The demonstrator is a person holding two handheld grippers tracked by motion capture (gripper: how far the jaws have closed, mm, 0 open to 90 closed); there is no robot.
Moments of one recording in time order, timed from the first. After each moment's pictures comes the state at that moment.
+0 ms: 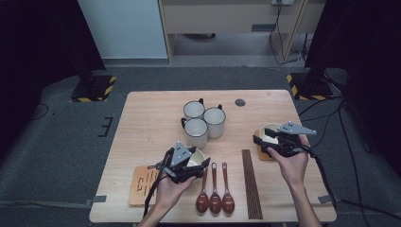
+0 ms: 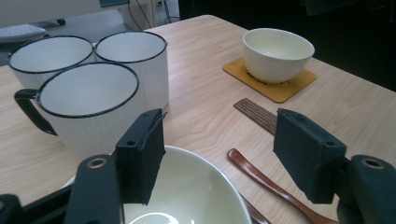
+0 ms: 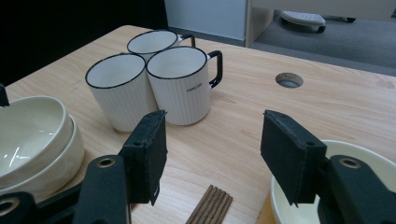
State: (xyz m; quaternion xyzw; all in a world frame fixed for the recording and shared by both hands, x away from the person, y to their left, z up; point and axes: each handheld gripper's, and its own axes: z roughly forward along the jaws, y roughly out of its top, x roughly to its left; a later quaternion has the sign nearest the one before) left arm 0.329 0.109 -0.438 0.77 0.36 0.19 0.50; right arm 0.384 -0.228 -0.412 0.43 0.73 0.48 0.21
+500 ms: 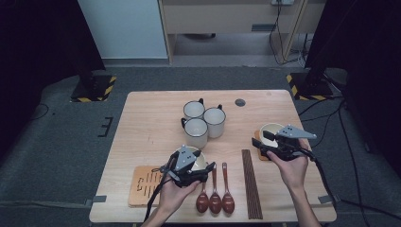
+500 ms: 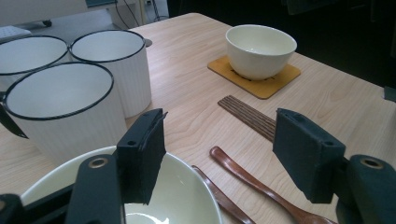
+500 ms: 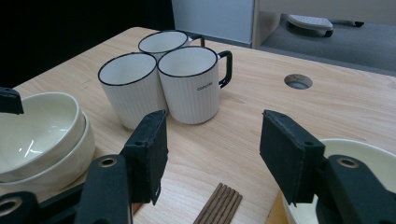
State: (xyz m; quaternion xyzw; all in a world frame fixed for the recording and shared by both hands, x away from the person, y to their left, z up) left arm 0.320 0.098 -0.440 0.78 0.34 0.18 0.50; right arm 0.376 -0.226 -0.415 0.42 0.74 0.49 0.20
